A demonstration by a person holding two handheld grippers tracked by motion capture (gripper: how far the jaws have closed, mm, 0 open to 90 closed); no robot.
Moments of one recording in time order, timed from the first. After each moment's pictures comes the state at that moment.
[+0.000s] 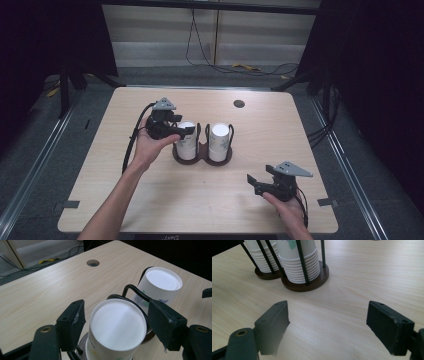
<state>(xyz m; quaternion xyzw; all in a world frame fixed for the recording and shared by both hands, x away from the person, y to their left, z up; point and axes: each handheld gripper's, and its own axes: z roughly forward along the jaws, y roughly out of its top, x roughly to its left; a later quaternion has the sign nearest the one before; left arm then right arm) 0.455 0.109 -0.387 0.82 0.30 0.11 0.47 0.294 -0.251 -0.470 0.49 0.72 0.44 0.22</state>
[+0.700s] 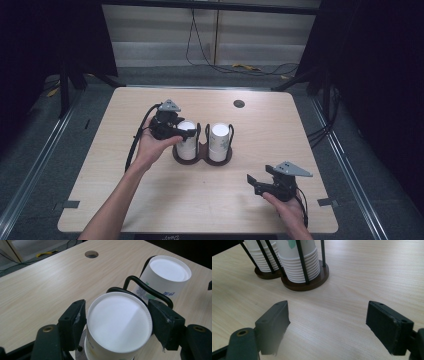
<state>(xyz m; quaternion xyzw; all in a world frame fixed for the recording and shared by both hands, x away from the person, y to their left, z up) 0.459 0.101 -0.395 0.84 0.30 0.10 0.45 0.294 -0.251 -0.470 0.49 0.72 0.44 0.22</state>
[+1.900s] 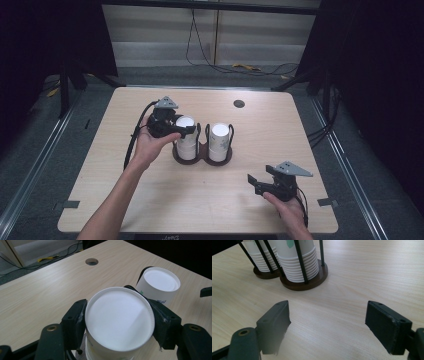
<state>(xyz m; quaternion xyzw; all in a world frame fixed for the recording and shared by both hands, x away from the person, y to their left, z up) 0.455 0.106 -0.381 0.83 0.30 0.10 0.46 0.294 -0.252 -0.470 0.50 0.72 0.44 0.21</state>
